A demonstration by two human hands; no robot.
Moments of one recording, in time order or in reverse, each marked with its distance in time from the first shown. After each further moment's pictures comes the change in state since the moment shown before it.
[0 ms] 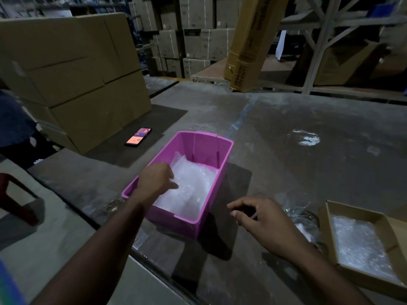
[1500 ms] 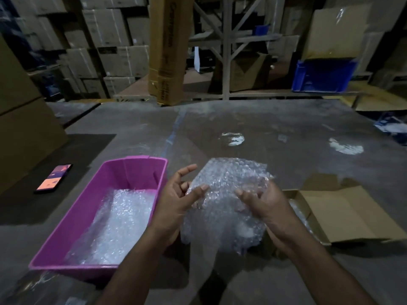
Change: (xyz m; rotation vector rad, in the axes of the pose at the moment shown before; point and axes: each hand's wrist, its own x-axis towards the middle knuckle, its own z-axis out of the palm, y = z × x) left_hand -0.069 0.190 -0.013 -1.698 -0.374 0.351; right_hand -0.039 0.035 -0.074 0.898 0.528 0.220
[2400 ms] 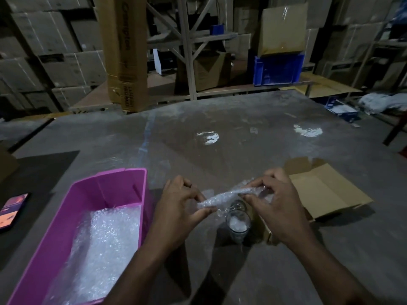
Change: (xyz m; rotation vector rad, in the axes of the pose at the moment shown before) left_hand 0.016 -0.006 -0.014 0.982 -0.219 0.451; right_hand -0.022 0.001 -0.009 -0.851 0.413 -0.454
